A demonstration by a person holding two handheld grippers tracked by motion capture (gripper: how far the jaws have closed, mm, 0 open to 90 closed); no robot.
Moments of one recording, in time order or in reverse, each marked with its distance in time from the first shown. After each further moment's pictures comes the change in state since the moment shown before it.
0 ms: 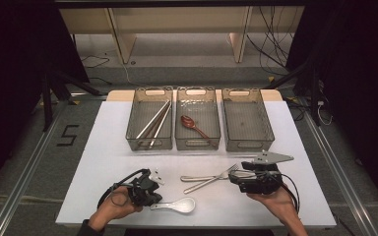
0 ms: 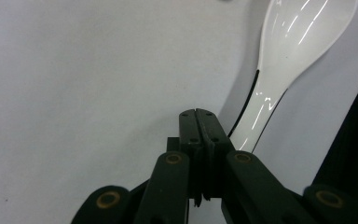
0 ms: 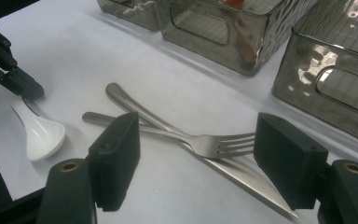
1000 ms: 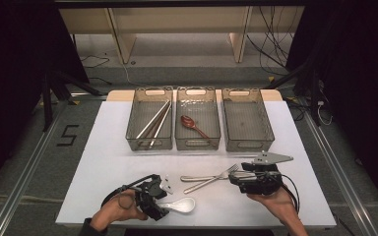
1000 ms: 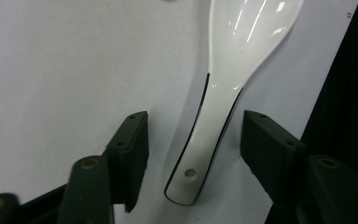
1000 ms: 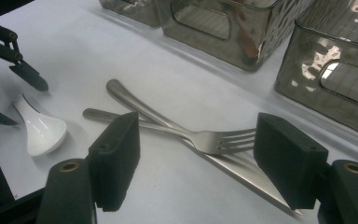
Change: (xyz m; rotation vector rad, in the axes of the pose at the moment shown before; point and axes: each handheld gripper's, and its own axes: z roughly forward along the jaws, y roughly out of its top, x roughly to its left) left arm -0.025 0.014 0.005 0.079 0.008 0.169; right arm -0.001 -0.002 0.001 0.009 0.008 0.005
